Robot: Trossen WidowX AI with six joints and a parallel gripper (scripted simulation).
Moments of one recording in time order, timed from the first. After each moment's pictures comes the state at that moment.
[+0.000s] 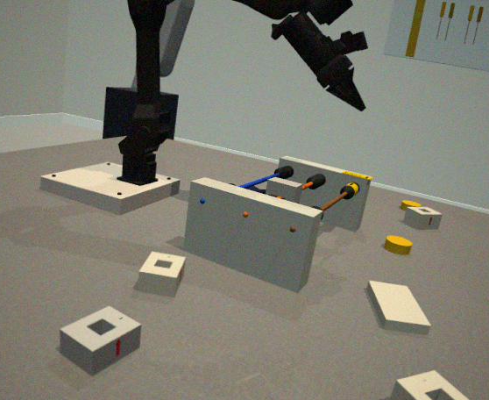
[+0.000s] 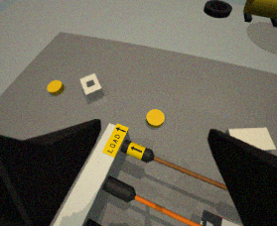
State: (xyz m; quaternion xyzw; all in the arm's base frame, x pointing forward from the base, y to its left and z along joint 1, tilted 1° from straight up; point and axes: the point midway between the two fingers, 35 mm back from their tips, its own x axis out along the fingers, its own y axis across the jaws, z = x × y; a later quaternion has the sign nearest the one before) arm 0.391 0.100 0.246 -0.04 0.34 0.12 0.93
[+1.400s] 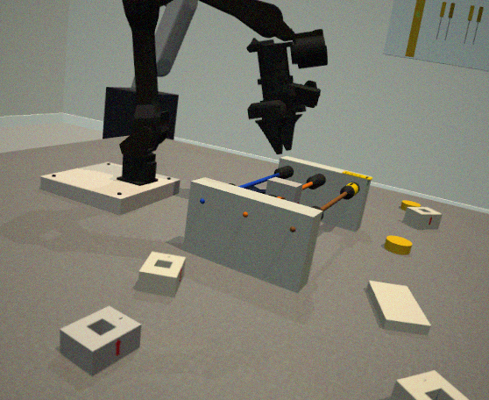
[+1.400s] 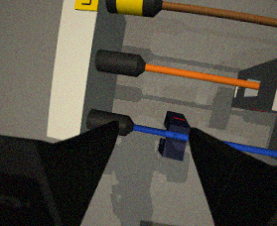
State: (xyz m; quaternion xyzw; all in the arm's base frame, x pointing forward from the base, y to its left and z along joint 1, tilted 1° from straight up) arm 0.277 0.088 0.145 -0.01 0.59 0.03 0.80
